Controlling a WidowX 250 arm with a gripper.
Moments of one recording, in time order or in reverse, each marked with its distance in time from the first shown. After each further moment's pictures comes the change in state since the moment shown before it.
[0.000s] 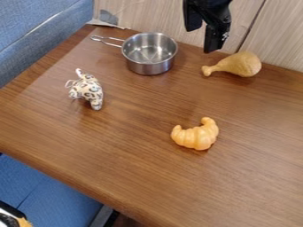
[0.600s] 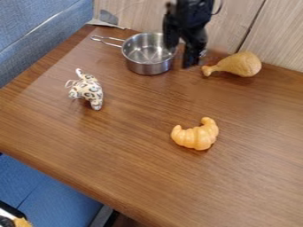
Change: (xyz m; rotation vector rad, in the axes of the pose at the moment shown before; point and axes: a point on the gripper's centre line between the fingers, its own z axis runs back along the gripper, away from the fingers) arm -0.034 0.027 -0.043 0.009 0.130 0.100
